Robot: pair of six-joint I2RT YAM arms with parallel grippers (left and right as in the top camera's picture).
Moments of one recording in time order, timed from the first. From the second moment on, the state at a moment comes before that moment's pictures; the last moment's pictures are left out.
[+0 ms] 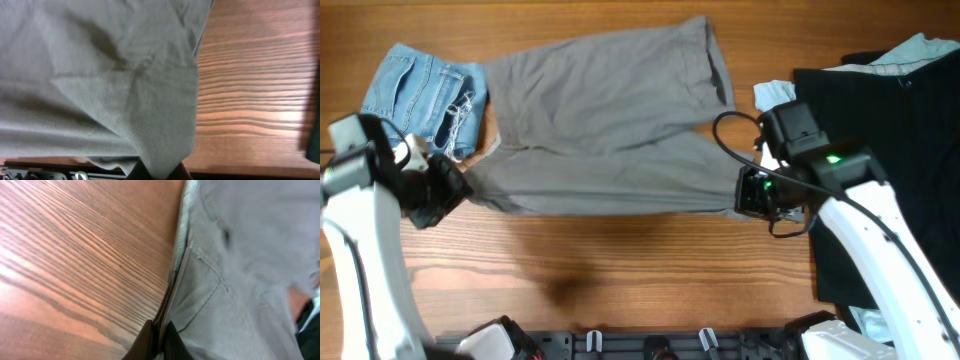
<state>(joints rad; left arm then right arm) 0.45 1.32 1.18 -1.22 0.32 -0.30 0.31 1.31 1.22 -1.30 -0.16 0.50</state>
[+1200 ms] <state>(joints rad) 0.41 1.66 1.26 -1.00 0.19 -0.26 0.12 1.98 1.41 -1.03 -0.27 0.13</state>
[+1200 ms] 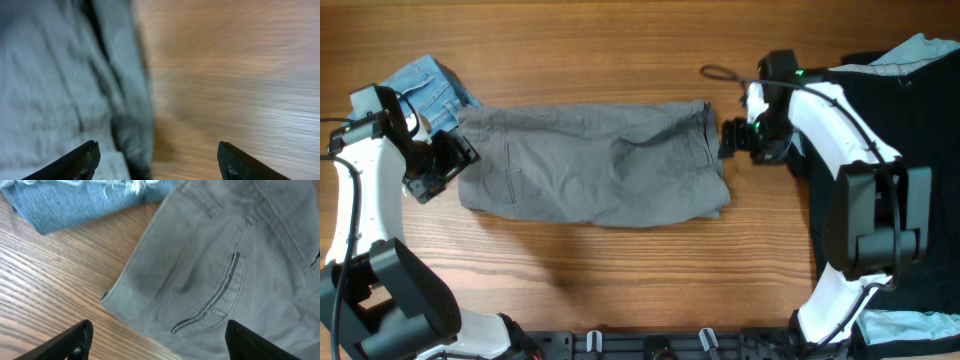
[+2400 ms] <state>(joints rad) 0.25 1.66 1.26 -0.81 0.26 -0.09 -0.04 1.86 1.24 -0.41 -0.44 0.23</state>
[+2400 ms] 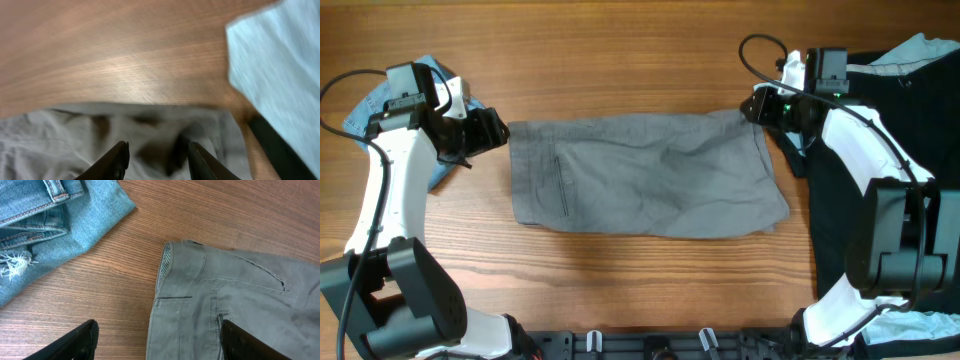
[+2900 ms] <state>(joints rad) 0.25 1.66 1.26 -0.81 0.26 -0.09 -0.03 1.81 1.29 -0.53 -0.47 0.24</state>
